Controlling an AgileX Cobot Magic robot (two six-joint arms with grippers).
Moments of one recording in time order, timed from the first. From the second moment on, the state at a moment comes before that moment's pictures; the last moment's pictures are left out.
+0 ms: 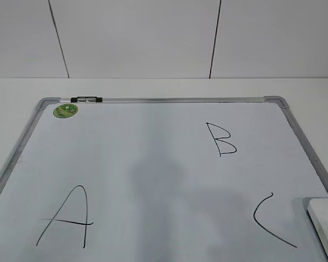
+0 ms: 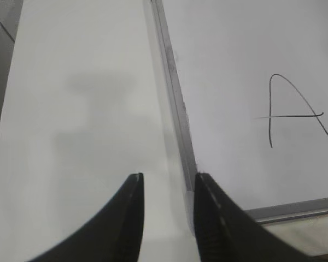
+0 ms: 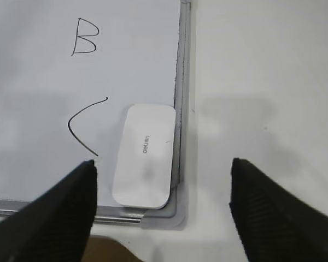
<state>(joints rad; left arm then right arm) -0.04 0.24 -0.59 -0.05 1.14 0.10 0.08 0.02 -0.54 0.00 1.20 -0.02</state>
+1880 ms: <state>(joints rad) -0.04 1.76 -1.14 -0.09 0.89 0.06 0.08 0.65 -0.78 0.20 1.26 0.09</state>
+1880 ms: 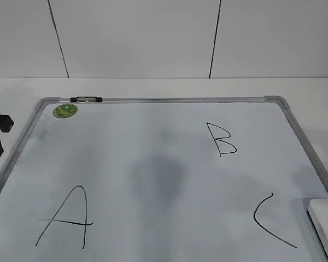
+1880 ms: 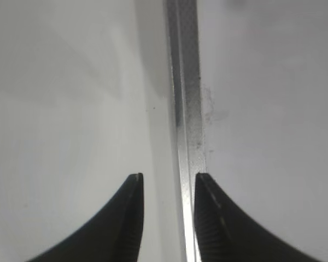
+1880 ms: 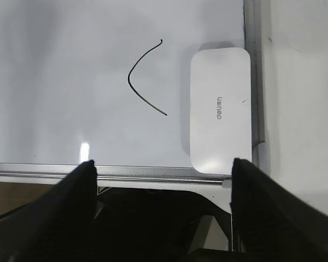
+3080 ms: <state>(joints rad) -0.04 1.89 -1.20 -0.13 0.88 0.11 0.08 0.65 -0.78 0.20 1.26 0.09</state>
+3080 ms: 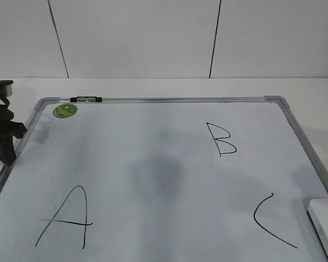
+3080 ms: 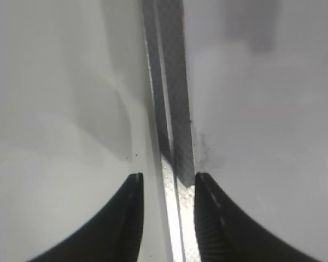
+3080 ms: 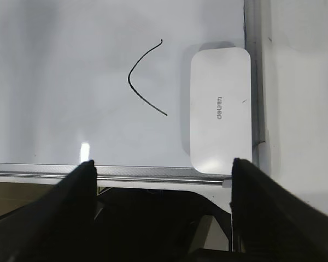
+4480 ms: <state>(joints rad) -0.04 1.93 -1.21 -0.14 0.88 0.10 0.08 0.65 -0.78 0.20 1.26 0.09</state>
